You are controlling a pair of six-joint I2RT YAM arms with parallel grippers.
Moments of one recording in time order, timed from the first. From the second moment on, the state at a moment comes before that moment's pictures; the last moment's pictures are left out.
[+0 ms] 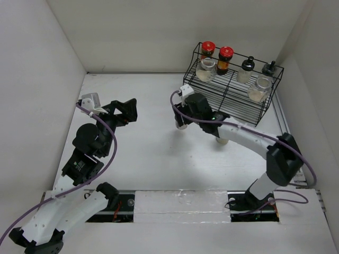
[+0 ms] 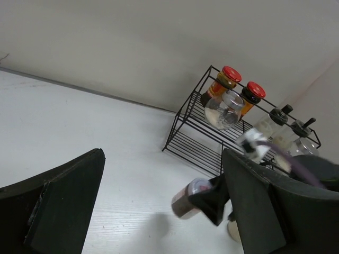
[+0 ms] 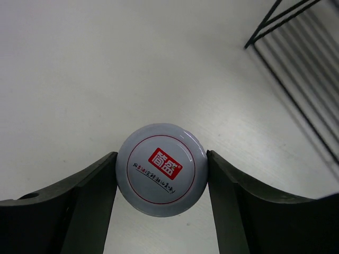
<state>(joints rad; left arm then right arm) -0.61 0.64 0.89 -0.15 -0.44 -0.43 0.75 1.64 1.20 -0.14 0.17 0.09</state>
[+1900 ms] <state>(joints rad) -0.61 0.65 0.89 -0.14 -0.44 -0.41 0.20 1.67 1.48 0.00 0.05 0.06</state>
